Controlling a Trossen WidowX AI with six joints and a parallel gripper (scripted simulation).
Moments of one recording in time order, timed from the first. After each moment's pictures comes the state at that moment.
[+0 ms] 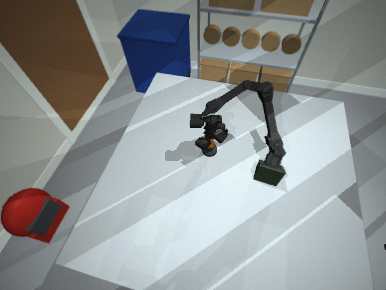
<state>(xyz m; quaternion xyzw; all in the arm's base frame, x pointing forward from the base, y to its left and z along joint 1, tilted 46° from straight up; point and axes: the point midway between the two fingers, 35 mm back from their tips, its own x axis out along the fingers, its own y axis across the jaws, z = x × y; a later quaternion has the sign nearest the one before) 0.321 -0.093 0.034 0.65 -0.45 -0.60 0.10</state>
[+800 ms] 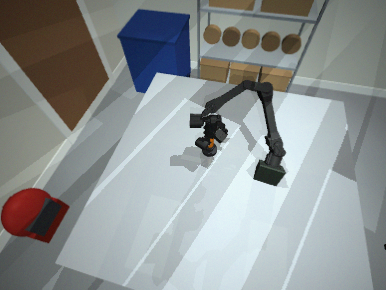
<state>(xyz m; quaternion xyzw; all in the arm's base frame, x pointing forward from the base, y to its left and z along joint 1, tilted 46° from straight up) 0.322 -0.091 0.035 0.65 -0.45 -0.60 0.10</state>
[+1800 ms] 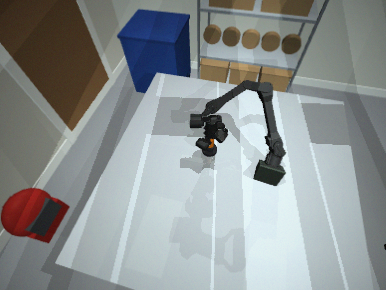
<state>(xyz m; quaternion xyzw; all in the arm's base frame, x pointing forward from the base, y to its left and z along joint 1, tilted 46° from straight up) 0.321 -0.093 0.033 0.65 -0.44 -0.61 0.11</state>
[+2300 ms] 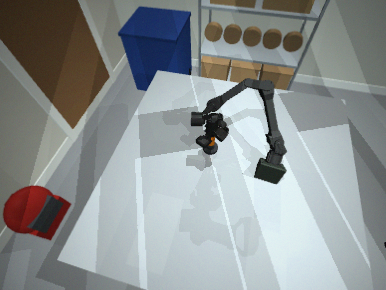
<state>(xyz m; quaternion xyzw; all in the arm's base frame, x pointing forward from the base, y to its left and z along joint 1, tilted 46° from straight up) 0.321 -0.093 0.033 0.65 -0.46 -0.60 0.09</state>
